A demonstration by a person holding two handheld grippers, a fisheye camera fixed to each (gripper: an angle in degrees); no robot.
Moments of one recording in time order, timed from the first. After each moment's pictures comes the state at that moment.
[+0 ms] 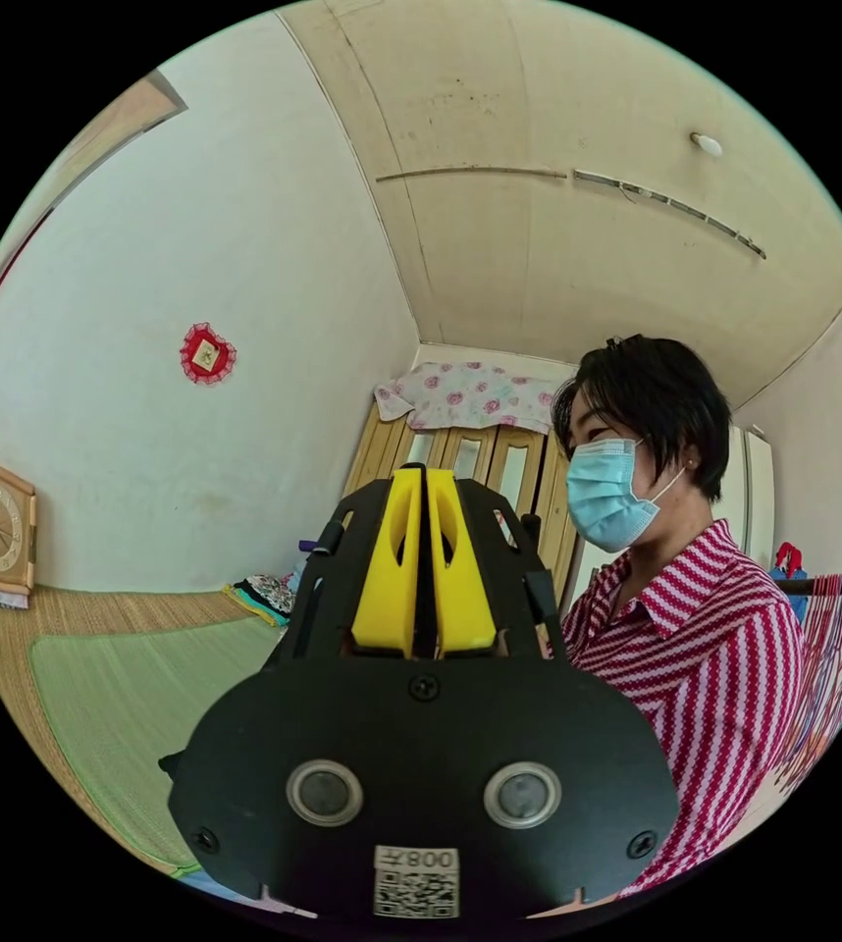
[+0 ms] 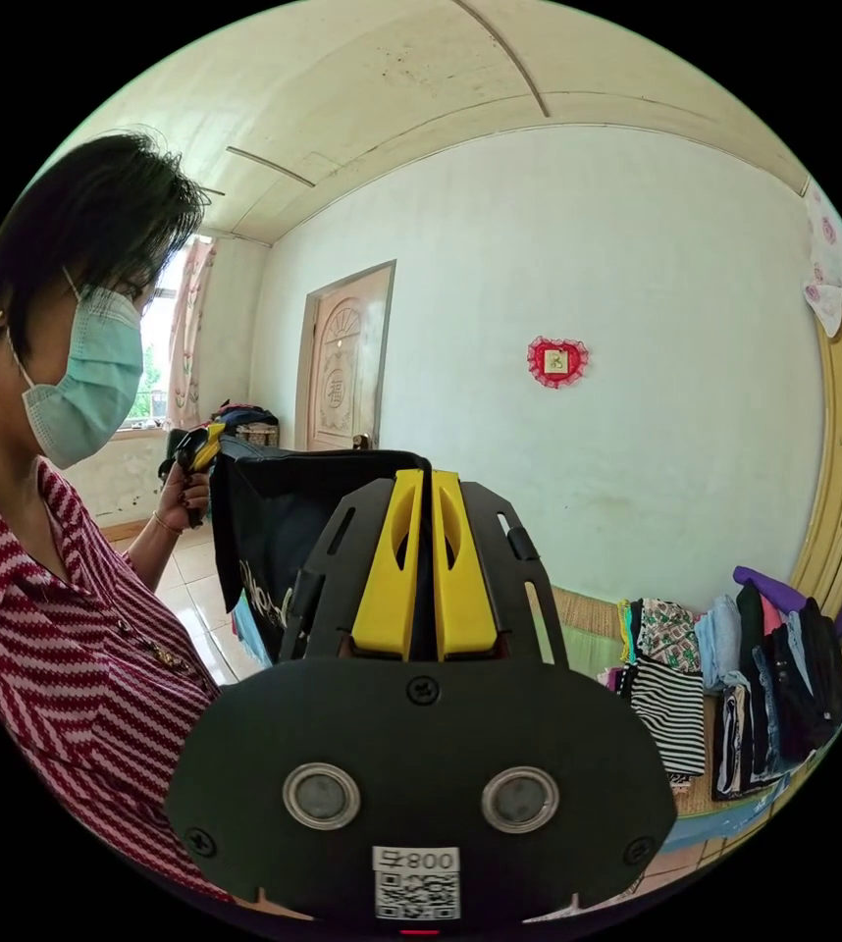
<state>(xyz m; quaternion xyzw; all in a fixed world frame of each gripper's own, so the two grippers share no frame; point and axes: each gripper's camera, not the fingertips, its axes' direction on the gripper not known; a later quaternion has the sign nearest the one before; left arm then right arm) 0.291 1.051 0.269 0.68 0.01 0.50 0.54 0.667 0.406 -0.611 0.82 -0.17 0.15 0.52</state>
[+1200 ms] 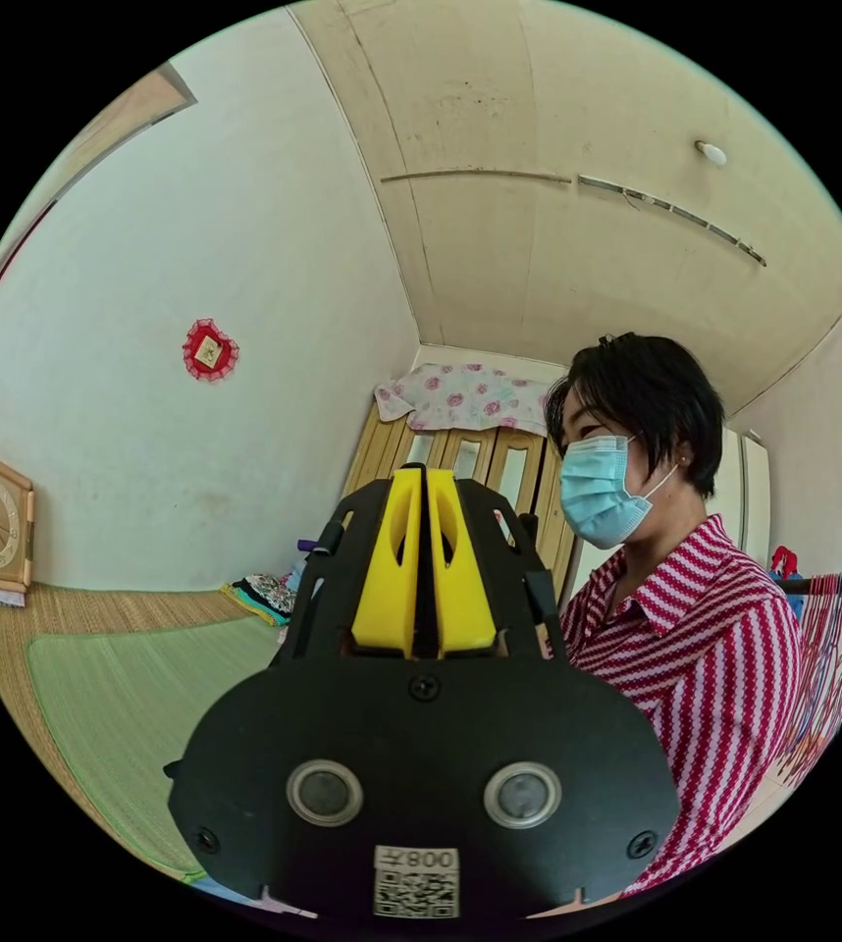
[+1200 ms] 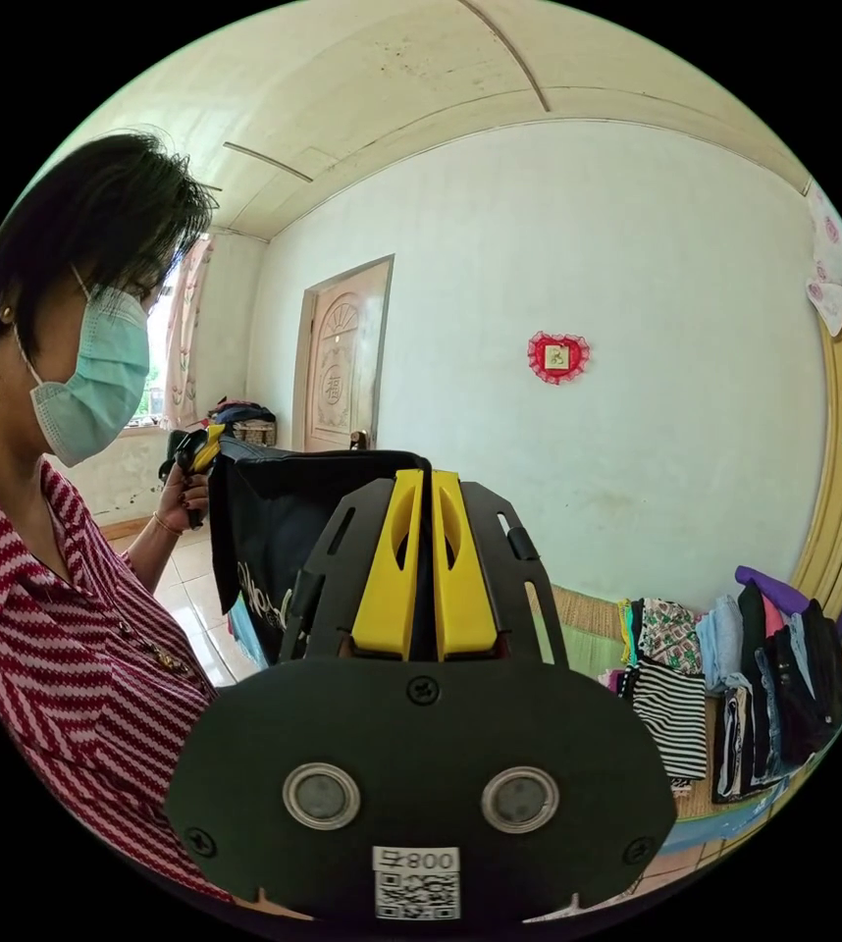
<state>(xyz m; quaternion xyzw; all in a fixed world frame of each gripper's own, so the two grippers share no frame) 0.286 1.059 0.204 0.68 0.01 0.50 0.54 0.504 0.473 -0.572 0.82 -0.18 0.15 0.53</state>
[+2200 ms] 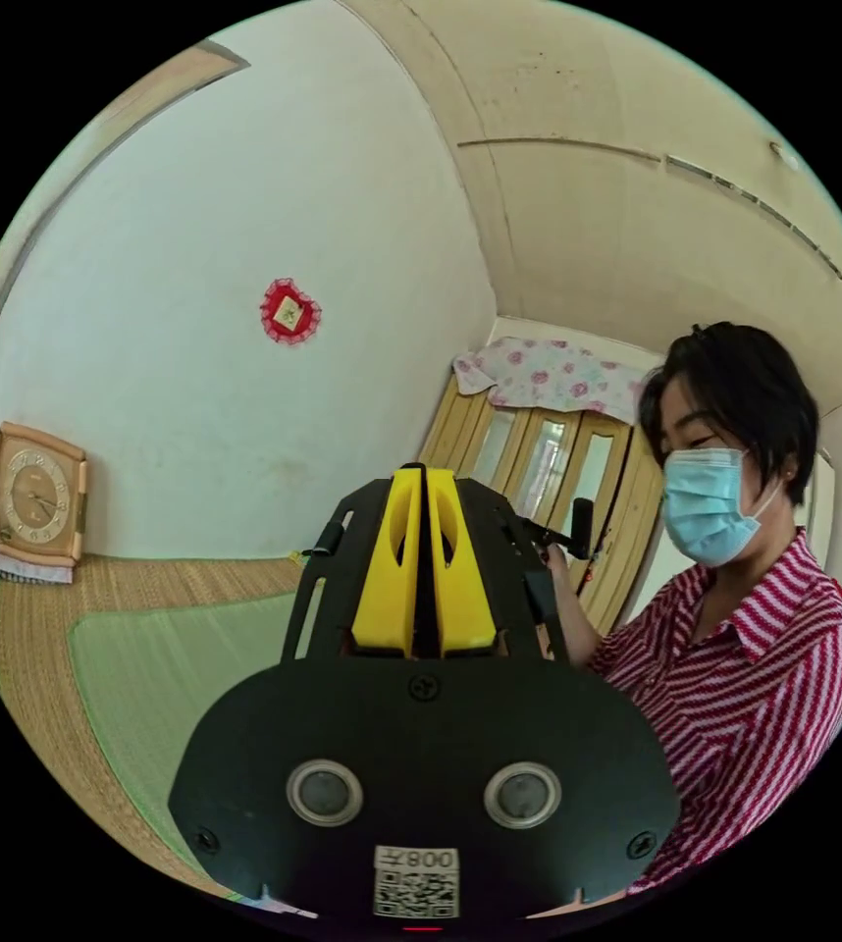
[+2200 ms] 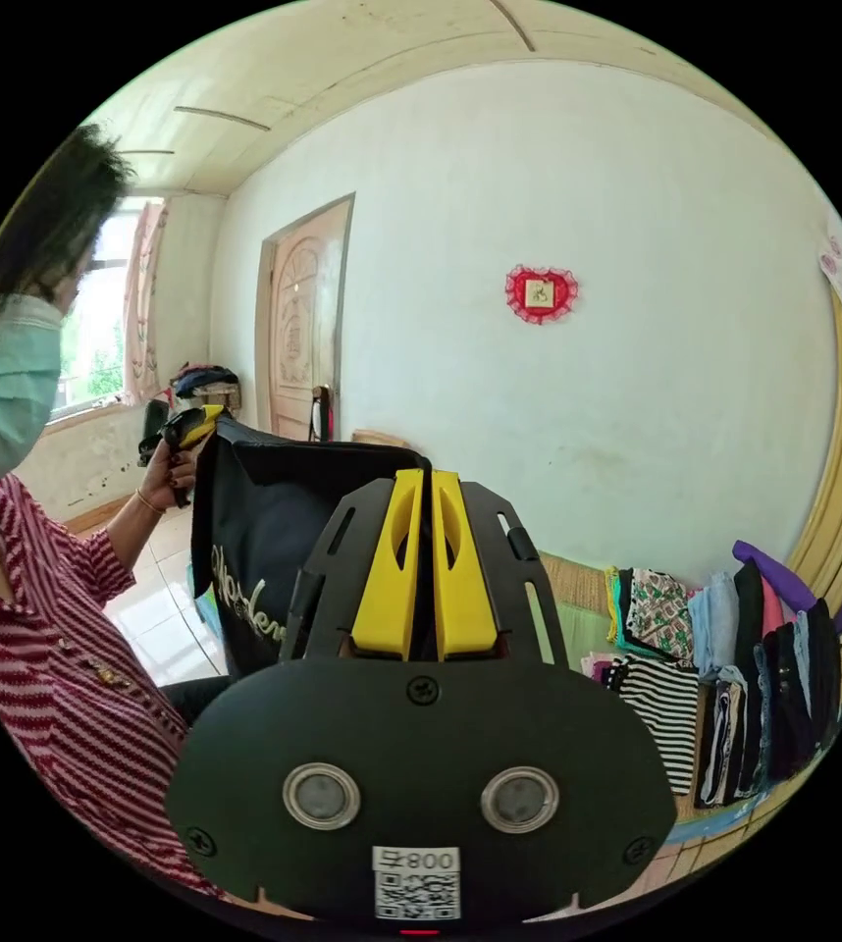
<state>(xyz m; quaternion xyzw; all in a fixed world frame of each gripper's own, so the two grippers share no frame) 0.300 0.898 -0.028 0.69 -0.06 0.39 0.61 0.322 0.392 -0.458 0.76 -0.19 0.17 0.60</state>
